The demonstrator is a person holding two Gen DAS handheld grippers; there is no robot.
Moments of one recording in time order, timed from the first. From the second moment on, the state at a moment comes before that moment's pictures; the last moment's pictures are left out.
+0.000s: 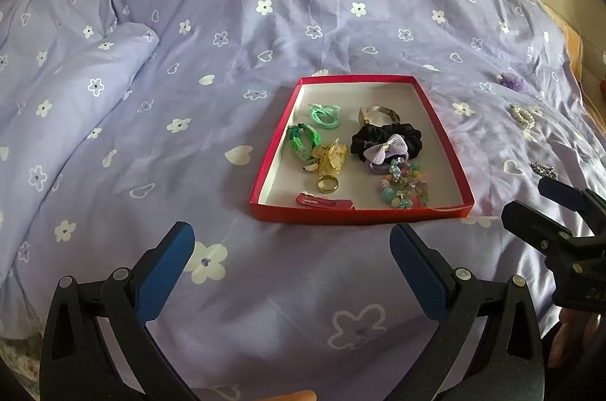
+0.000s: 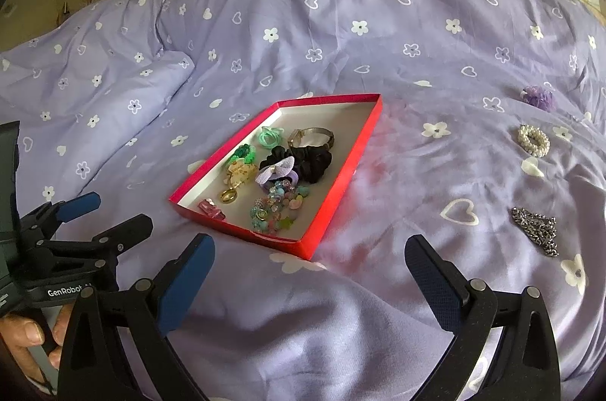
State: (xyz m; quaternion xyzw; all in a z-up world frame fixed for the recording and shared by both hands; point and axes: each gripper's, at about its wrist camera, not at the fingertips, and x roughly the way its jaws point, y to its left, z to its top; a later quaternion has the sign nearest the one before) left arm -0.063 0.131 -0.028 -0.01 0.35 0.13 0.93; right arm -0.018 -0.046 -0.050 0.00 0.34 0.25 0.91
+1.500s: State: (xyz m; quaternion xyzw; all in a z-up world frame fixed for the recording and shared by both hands) left arm -0.064 0.131 -0.028 -0.01 0.36 0.13 0.93; right arm -0.021 -0.041 -0.050 0.00 0.34 0.25 0.90
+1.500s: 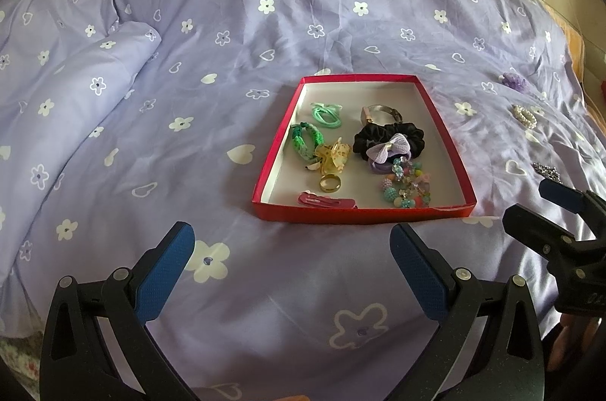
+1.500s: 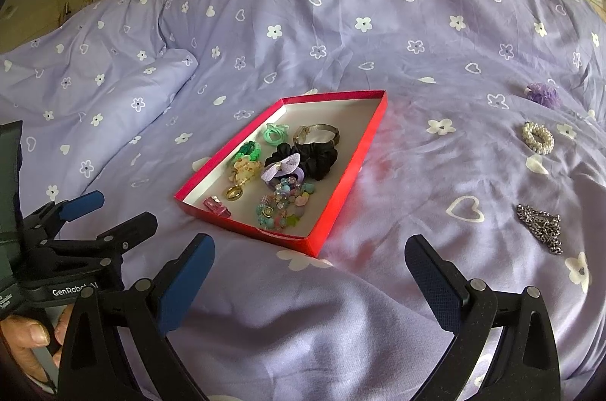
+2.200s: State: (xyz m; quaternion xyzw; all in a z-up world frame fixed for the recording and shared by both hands) left arm -0.066 0.134 -0.030 -0.01 0.35 0.13 0.93; right arm -0.022 -0.040 -0.048 0.00 0.35 0.26 0.90
